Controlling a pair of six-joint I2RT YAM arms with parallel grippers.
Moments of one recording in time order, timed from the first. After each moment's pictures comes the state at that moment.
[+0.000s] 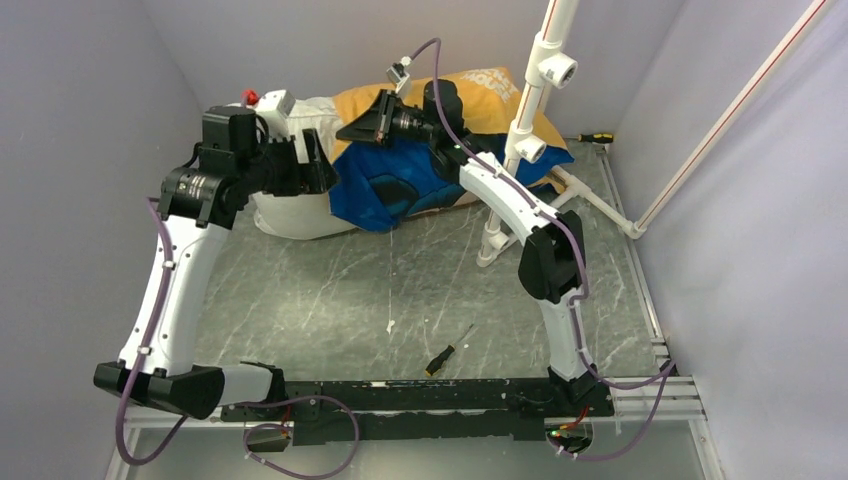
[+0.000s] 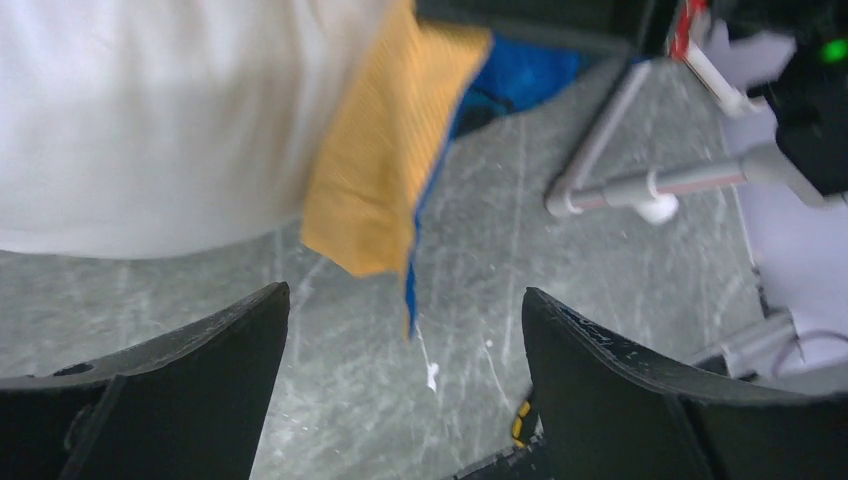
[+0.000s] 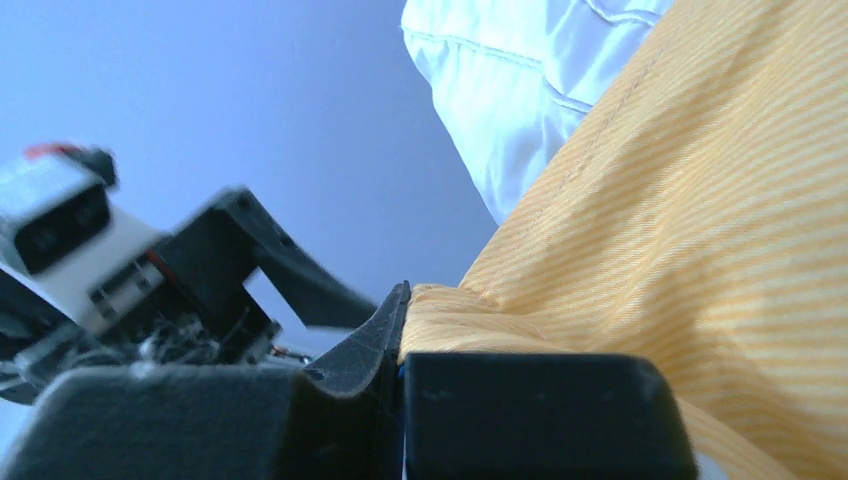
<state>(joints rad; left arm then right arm) -0.22 1.31 1.73 -0.97 0.21 -0.29 0.60 2.12 2.05 0.15 -0.76 1.11</state>
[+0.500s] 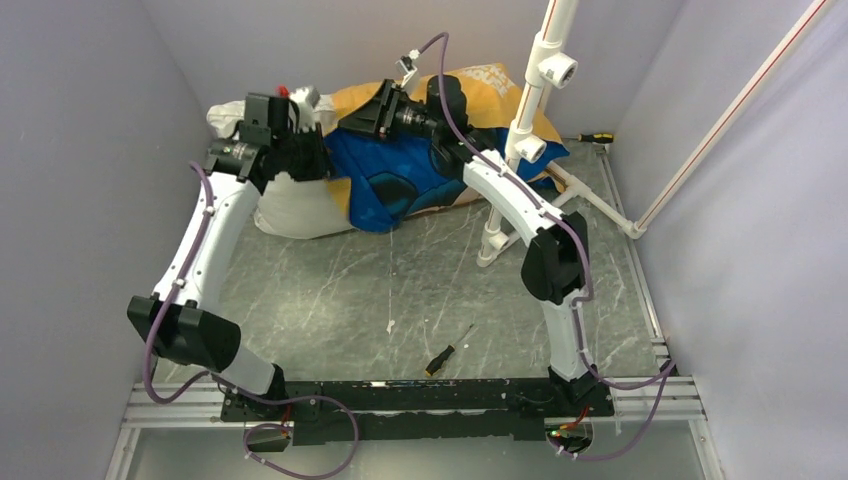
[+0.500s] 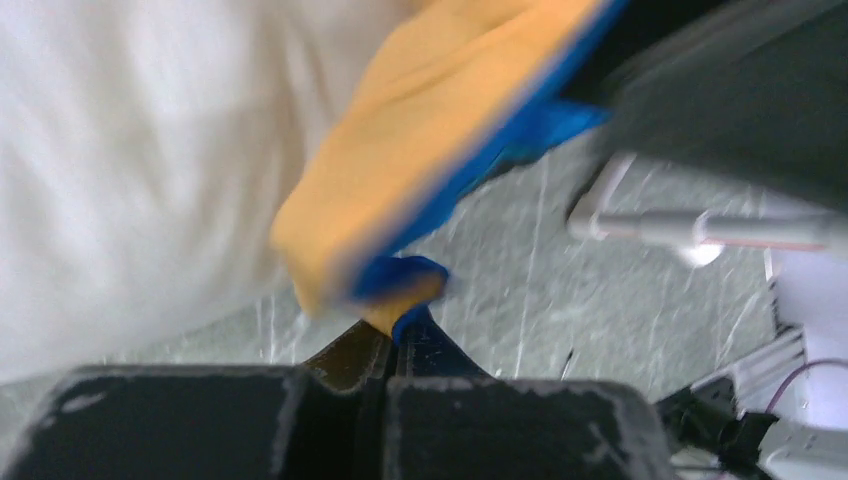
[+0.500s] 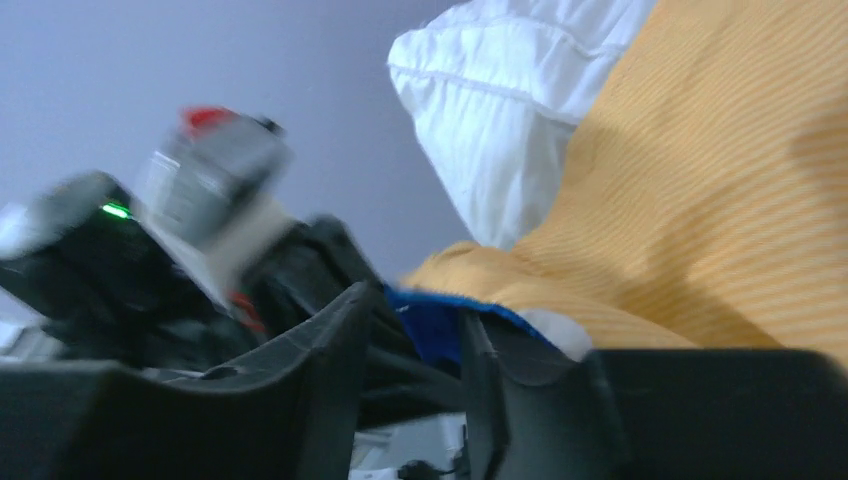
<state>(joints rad) -0.22 1.50 1.68 -0.89 0.28 -0.30 0.58 2.15 2.13 0.10 -0.68 1.09</state>
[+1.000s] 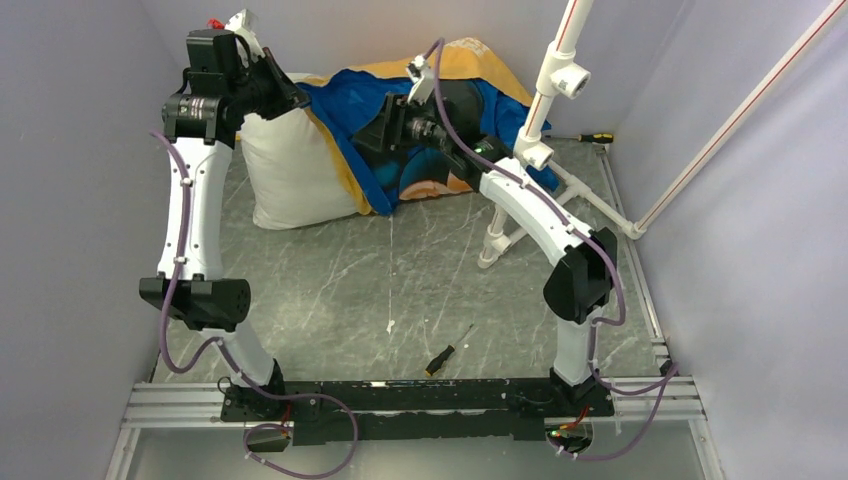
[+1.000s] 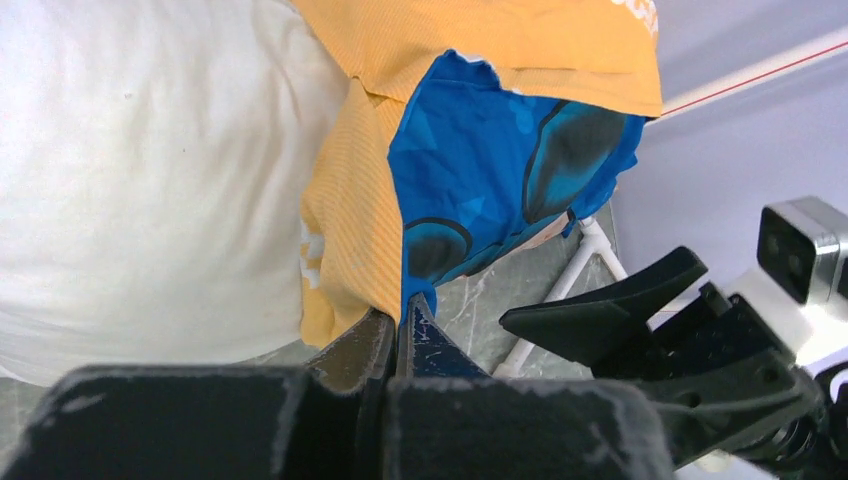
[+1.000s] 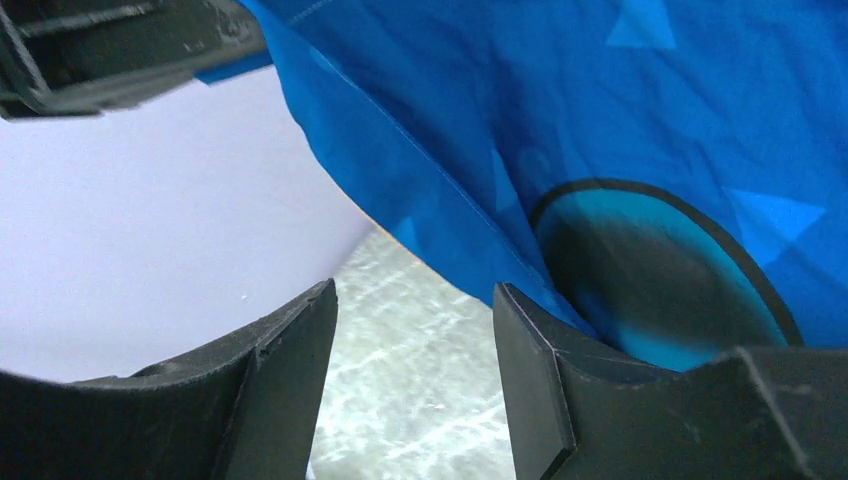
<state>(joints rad) -0.07 1.75 2.30 -0.93 0.29 -0.48 0.61 1.92 1.95 -0.11 -0.46 0.62</state>
